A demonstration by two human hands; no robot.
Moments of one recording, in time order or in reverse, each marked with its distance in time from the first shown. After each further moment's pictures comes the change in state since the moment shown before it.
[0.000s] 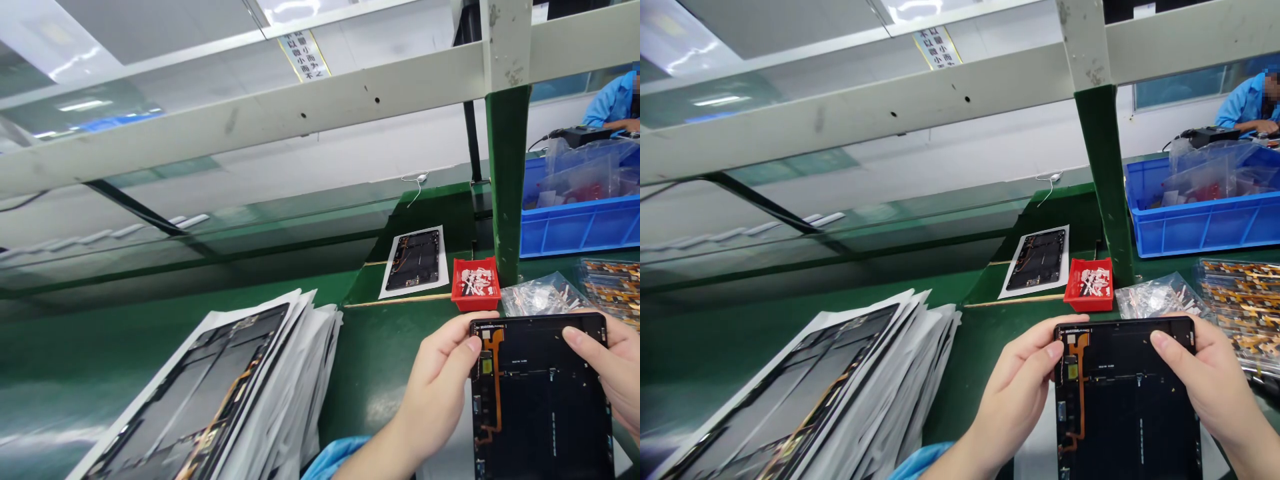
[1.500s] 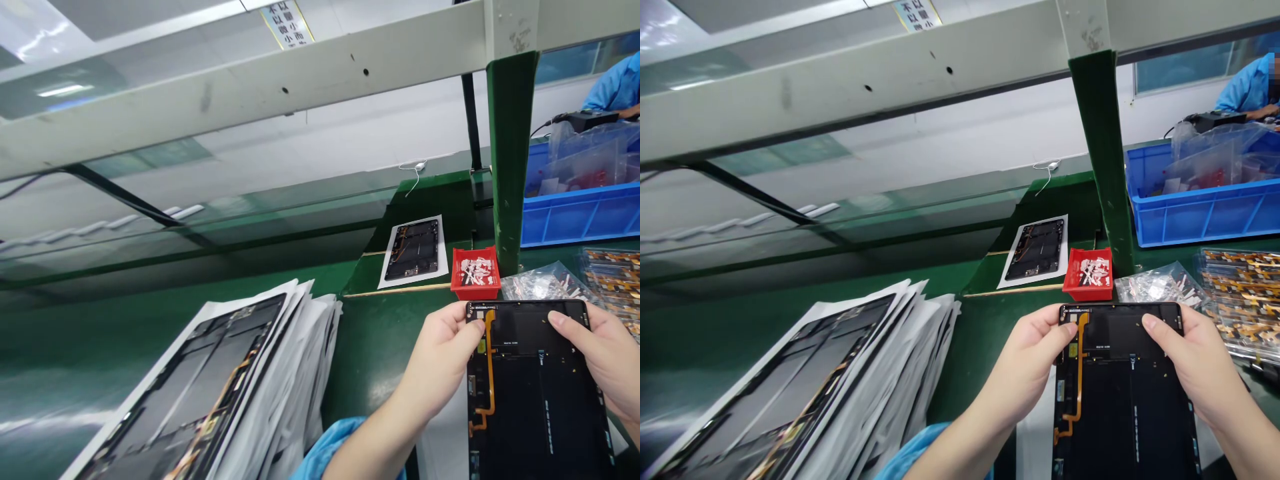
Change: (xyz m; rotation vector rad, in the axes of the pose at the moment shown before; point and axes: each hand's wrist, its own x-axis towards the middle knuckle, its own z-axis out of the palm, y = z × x) left_hand 0.015 0.001 0.002 0.009 0.008 -0.223; right_hand 0.001 -0.008 0.013 0.075 -0.019 0.211
